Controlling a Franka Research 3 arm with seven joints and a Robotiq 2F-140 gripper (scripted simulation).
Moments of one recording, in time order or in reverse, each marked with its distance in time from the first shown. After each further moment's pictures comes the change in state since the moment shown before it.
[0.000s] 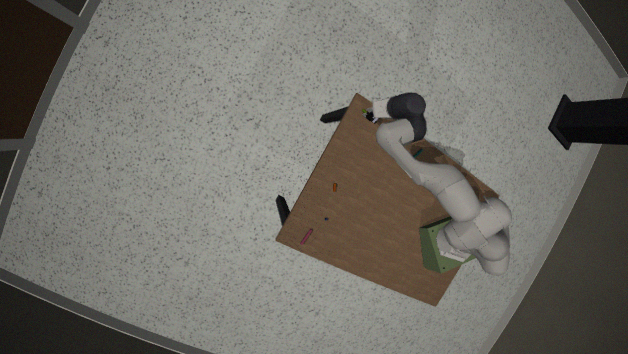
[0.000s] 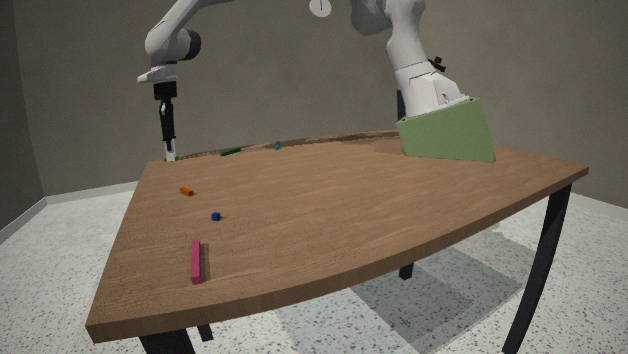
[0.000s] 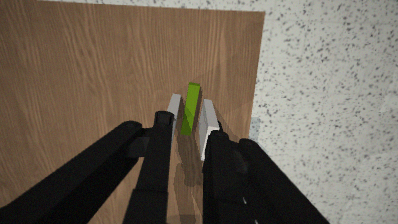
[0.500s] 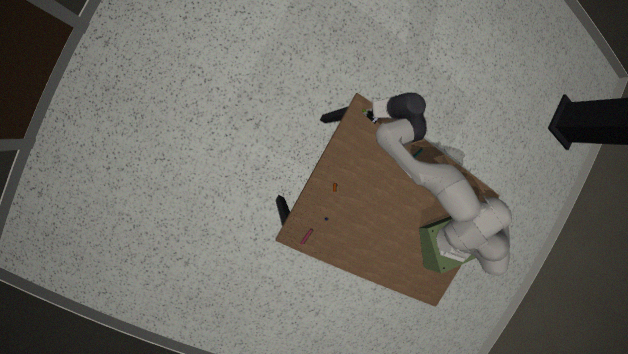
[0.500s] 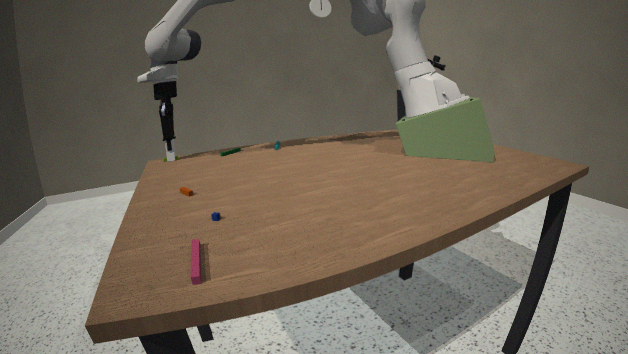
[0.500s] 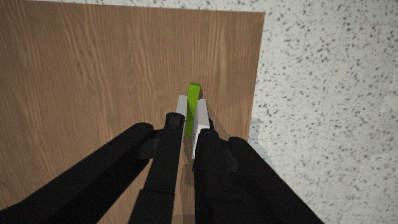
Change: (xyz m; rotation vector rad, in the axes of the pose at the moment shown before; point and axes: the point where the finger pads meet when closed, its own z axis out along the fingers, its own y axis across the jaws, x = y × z) arm 0.000 0.000 0.000 0.000 0.001 0.000
